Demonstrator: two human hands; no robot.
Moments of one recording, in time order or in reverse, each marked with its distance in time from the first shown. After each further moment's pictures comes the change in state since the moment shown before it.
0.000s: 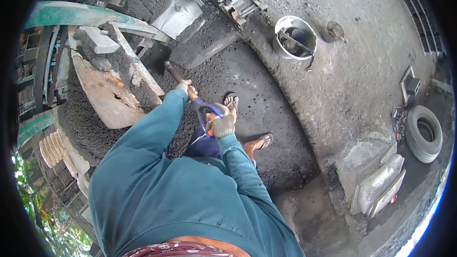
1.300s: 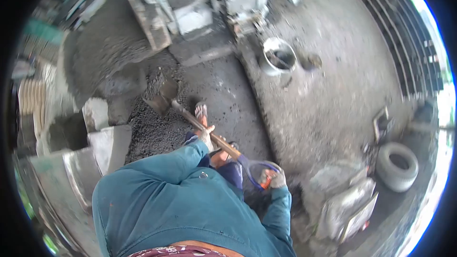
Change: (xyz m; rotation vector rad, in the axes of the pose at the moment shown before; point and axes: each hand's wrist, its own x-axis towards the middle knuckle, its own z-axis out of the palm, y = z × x) left_hand -0.189 -0.416 0.009 -0.644 -0.410 -0.201; right_hand -0.220 0.086 -0.441 0.390 -0.362 0.295
